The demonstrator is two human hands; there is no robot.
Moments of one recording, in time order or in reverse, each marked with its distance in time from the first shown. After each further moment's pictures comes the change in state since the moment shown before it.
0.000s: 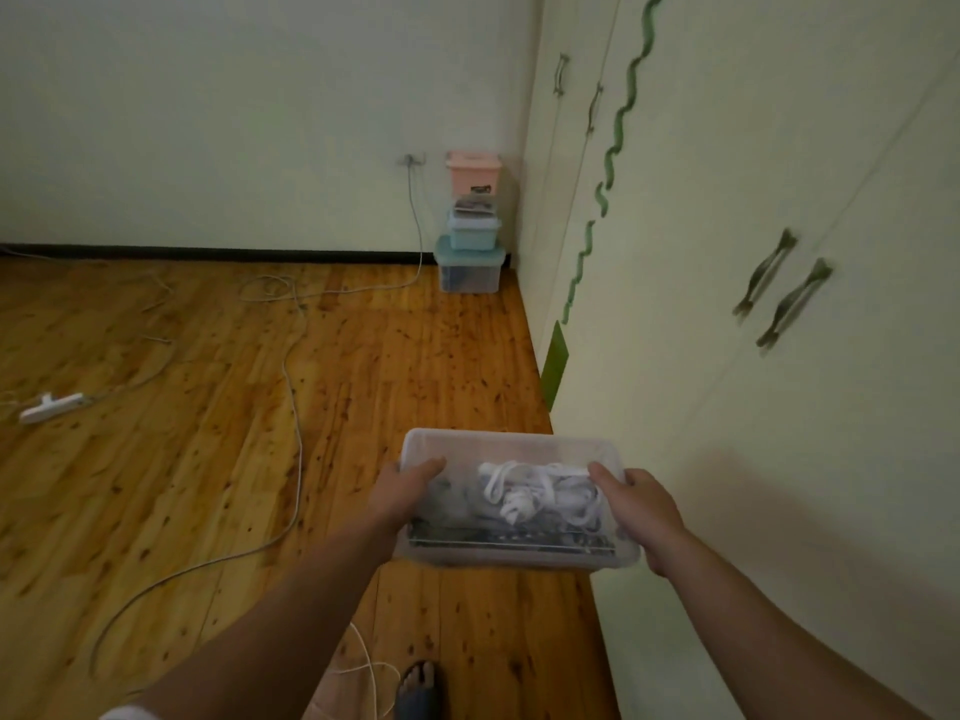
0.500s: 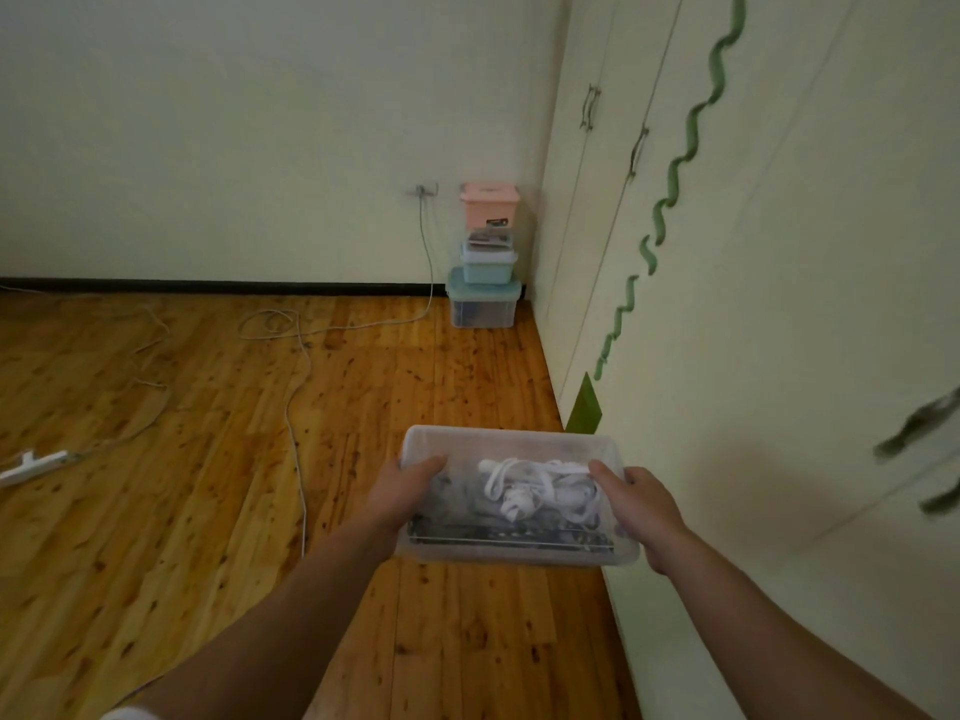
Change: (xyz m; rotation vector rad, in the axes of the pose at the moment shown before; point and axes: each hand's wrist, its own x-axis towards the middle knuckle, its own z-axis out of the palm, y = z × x) left_hand 0.166 0.135 -0.040 0.006 0.024 0.055; right_hand 0.145 -0.153 0.065 0.001 0.005 -0.027
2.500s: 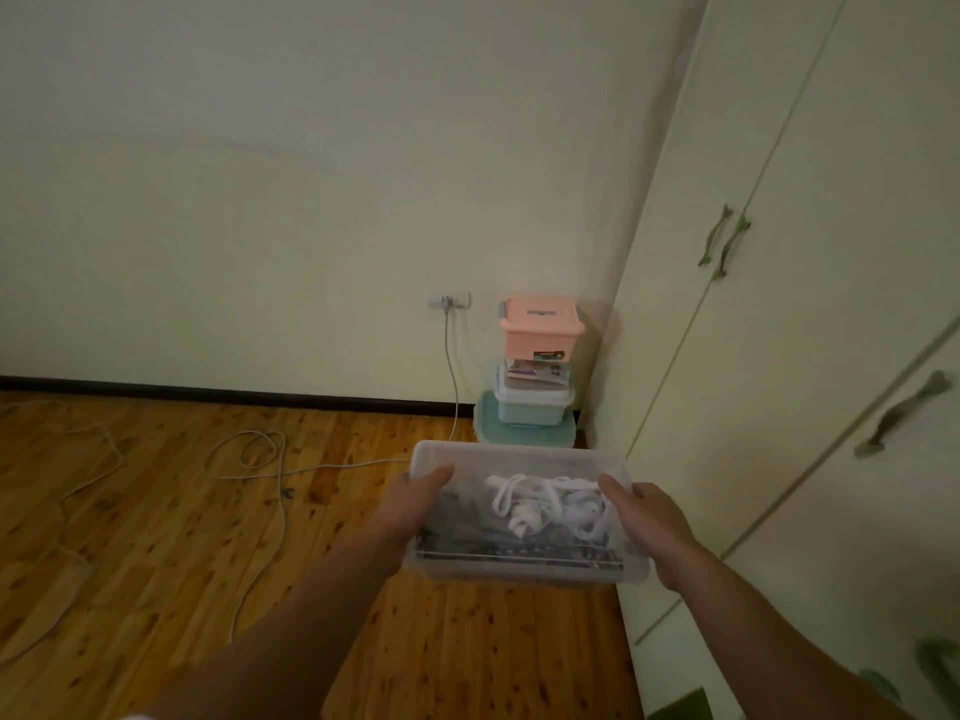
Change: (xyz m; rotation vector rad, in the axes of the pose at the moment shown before) left_hand 0.612 0.375 0.052 -0.003 0.039 0.002; right_hand 0.602 -0.417 0.084 0.008 -0.063 -0.076
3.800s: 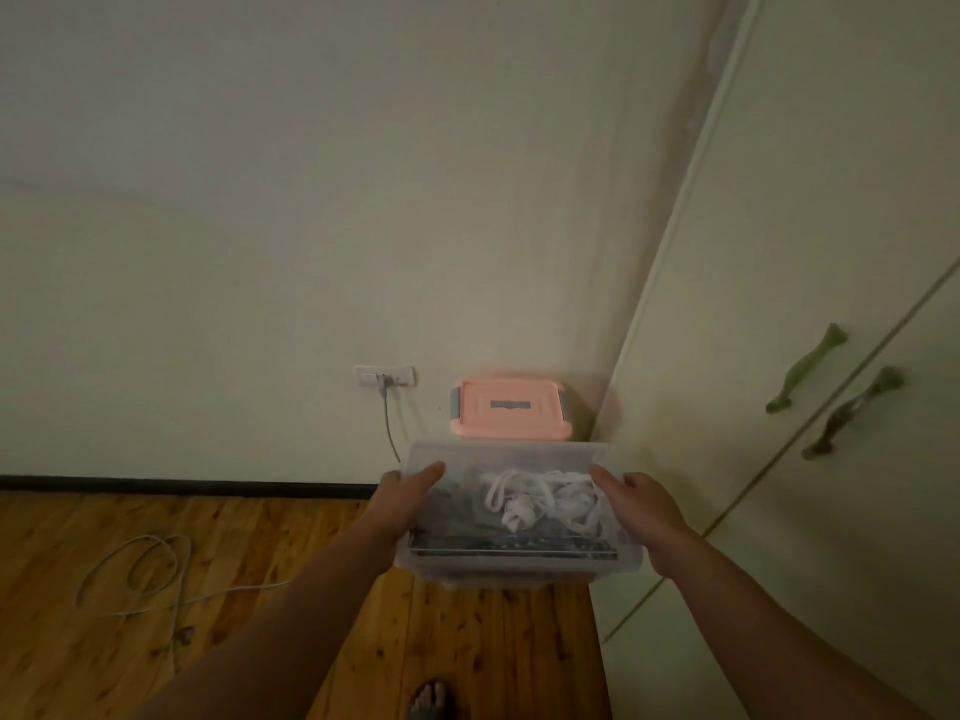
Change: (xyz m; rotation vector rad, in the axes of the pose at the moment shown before) left_hand 0.379 0.222 0.148 0.018 -0.004 -0.036; right_hand 0.435 -0.158 -0.032 0.040 -0.021 0.043
